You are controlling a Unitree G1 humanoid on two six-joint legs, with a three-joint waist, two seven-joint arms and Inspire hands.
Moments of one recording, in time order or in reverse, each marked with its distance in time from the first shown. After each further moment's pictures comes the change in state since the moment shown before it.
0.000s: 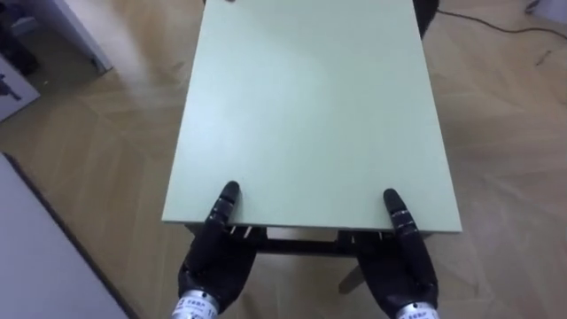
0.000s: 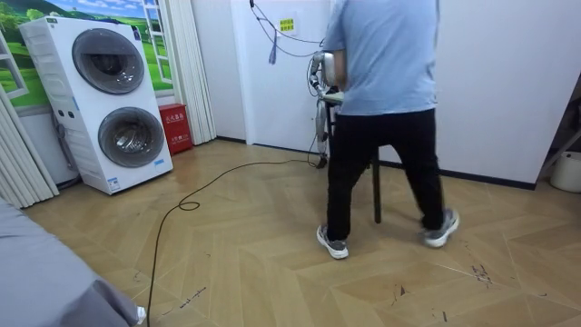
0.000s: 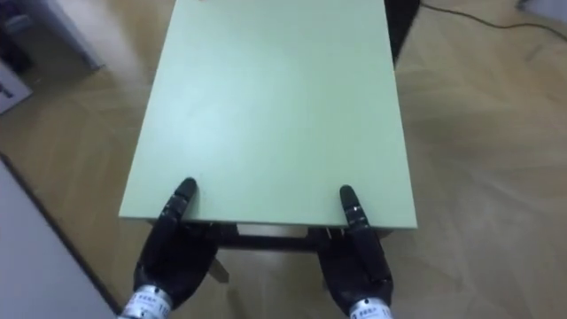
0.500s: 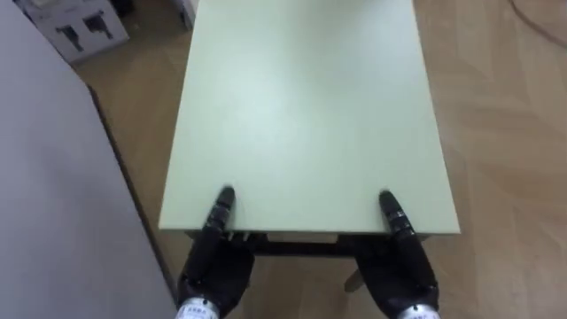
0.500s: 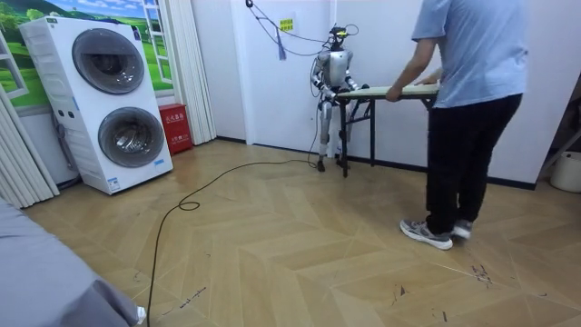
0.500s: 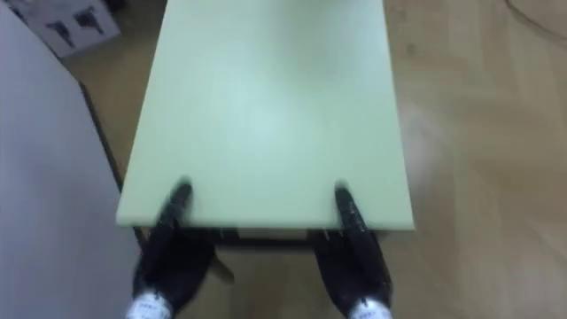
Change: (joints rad) left arm 0.006 -0.006 0.006 0.010 0.003 -0.028 0.002; right arm 0.007 0.011 -0.009 -0.013 -0.029 0.016 0.001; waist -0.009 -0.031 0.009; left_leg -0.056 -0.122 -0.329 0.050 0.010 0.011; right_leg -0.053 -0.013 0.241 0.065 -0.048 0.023
